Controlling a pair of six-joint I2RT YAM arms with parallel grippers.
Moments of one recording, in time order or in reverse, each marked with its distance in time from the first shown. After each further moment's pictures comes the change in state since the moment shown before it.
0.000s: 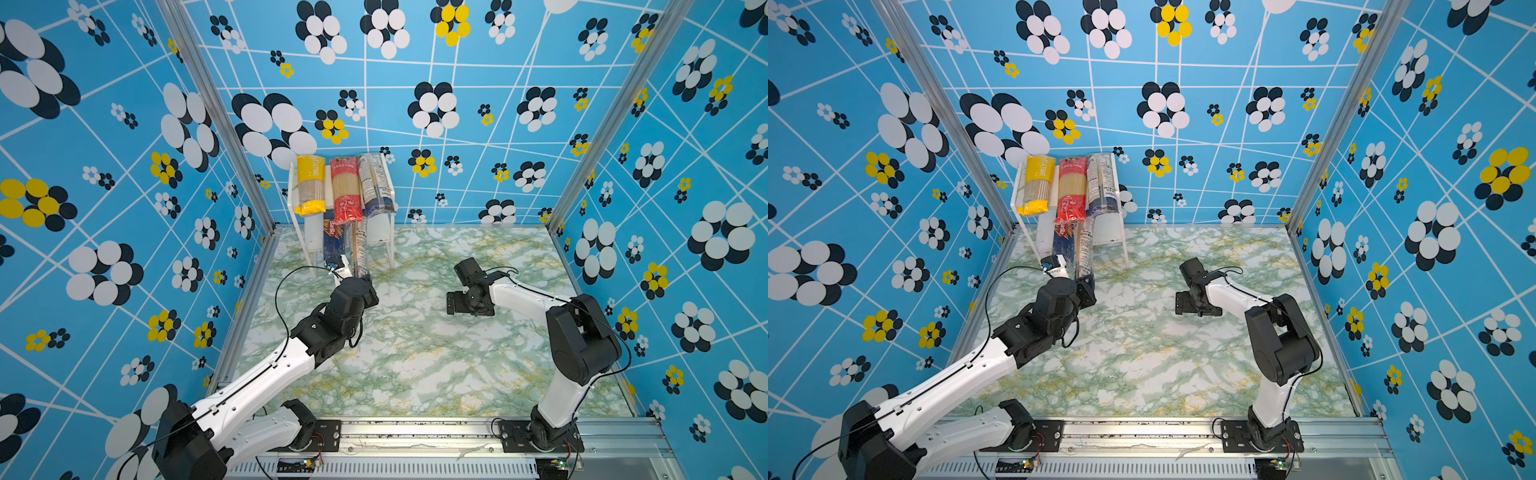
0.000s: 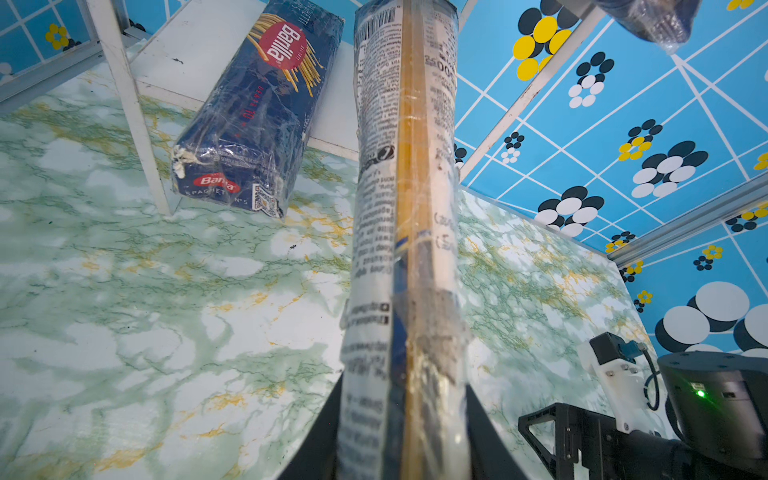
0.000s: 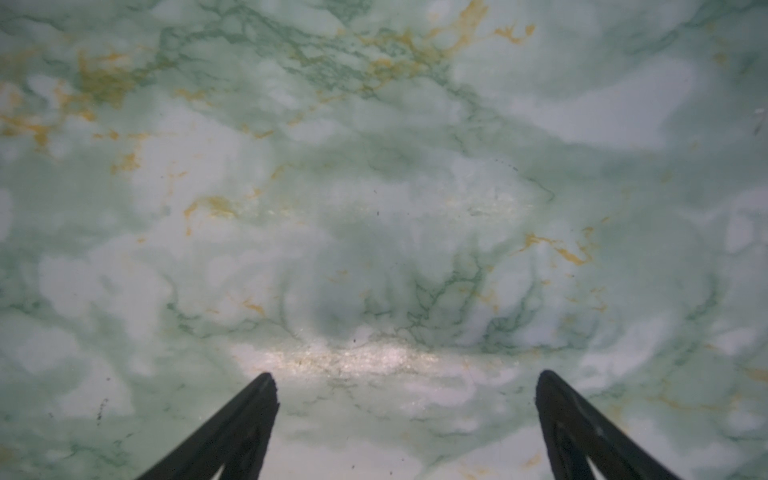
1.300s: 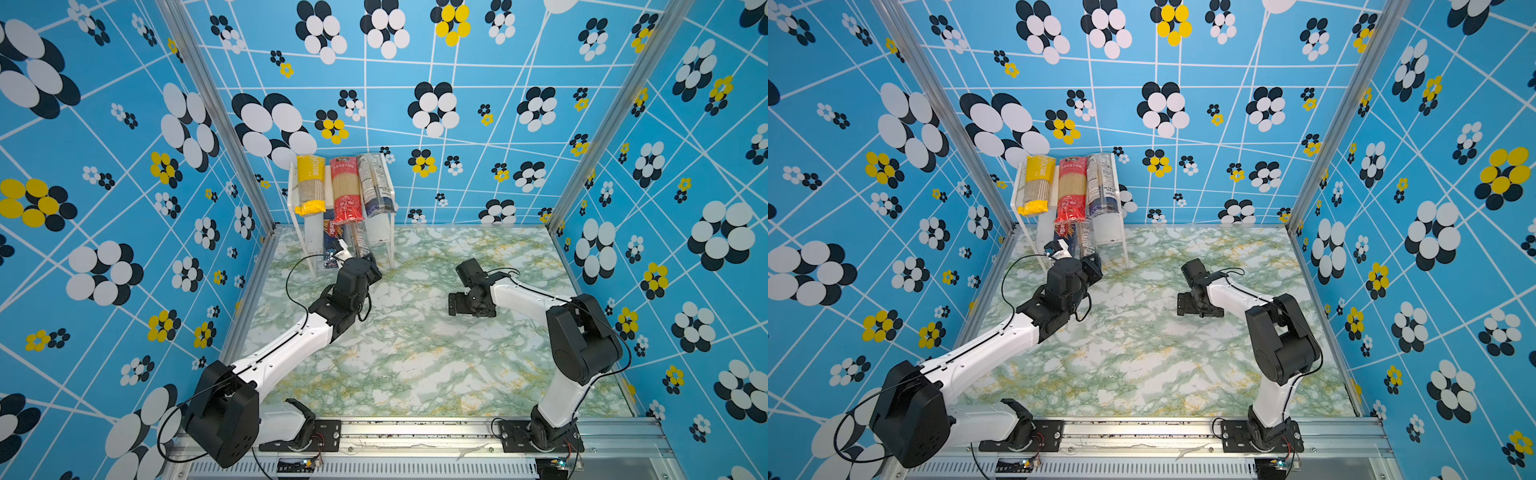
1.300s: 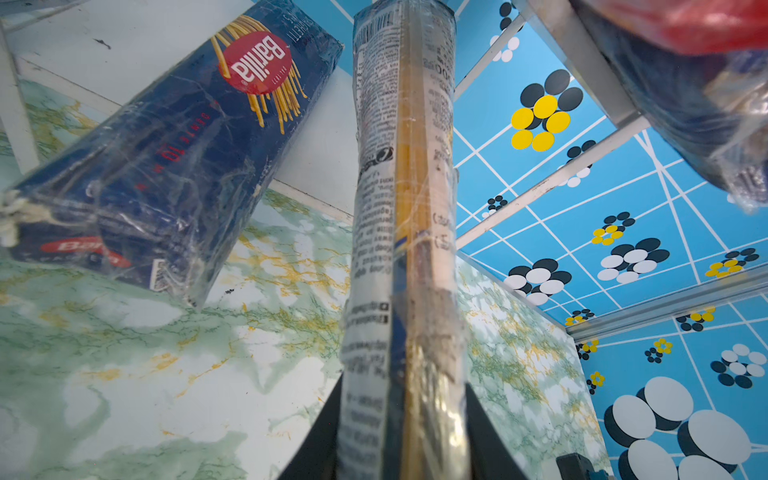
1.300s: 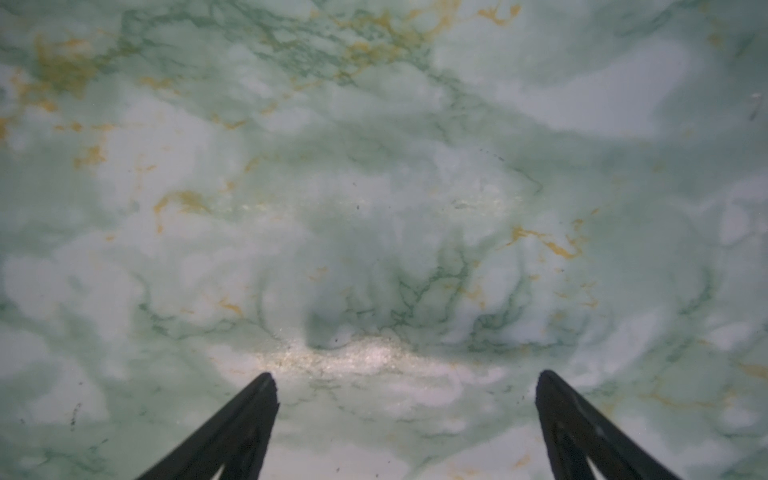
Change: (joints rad) left arm 0.133 0.216 0.029 0.318 0.094 -0.119; right arm -0.012 0.000 -0.016 0.002 0.000 -0.003
